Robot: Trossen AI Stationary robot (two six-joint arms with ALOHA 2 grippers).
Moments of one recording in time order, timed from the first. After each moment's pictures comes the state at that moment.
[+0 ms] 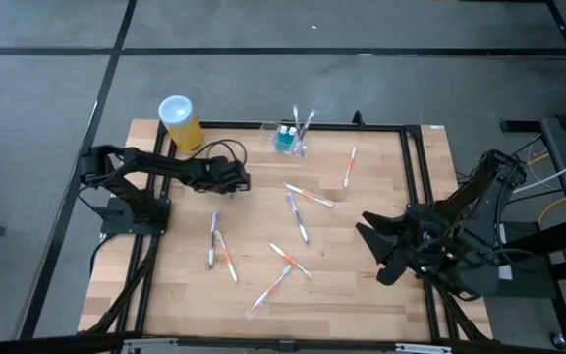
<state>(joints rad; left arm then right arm) 0.29 1.49 0.65 -0.34 -0.25 -1.27 0.94 1.37 1.38 -0.02 1.50 0.66</state>
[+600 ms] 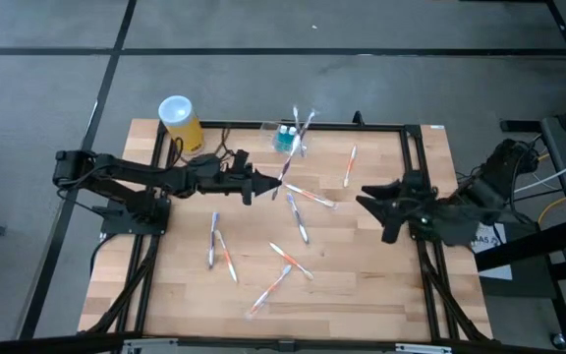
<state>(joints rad) 0.09 1.27 0.66 0.62 0.01 -0.84 0.72 1.13 1.36 -0.74 1.03 0.95</state>
